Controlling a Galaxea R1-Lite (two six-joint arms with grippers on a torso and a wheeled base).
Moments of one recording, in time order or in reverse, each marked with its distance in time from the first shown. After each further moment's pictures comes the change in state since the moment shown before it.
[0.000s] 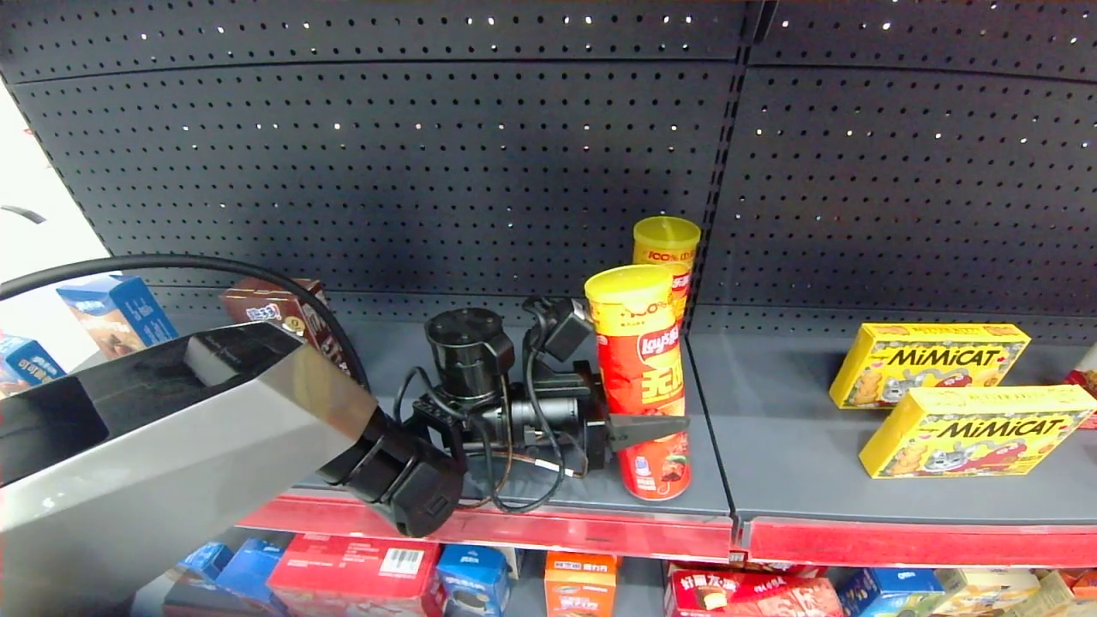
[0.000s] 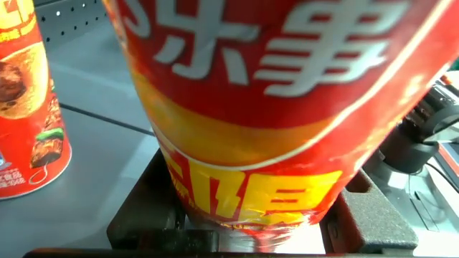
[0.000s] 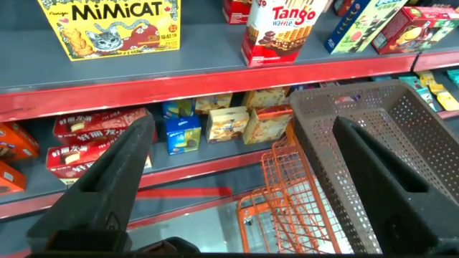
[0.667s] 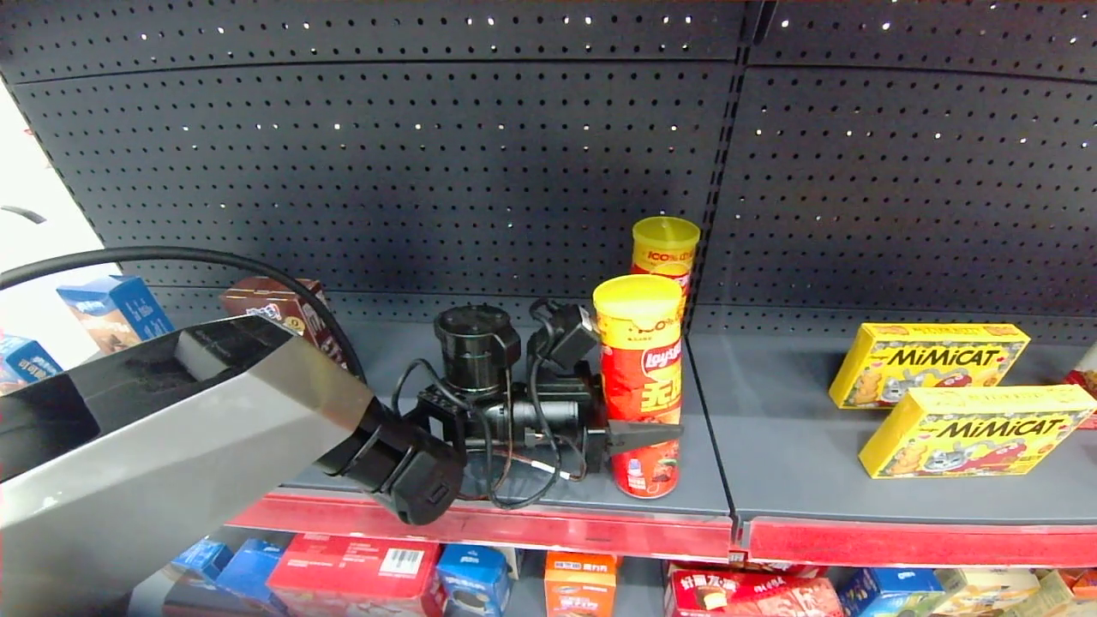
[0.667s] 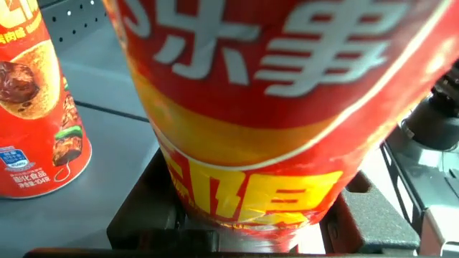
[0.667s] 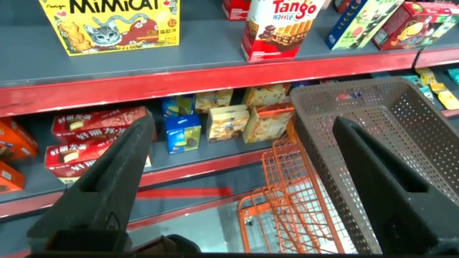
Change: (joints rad) left arm 0.008 -0.005 -0.035 0.142 0.000 0.177; right arm 0.000 -0.043 0.031 0.001 0.000 -0.001
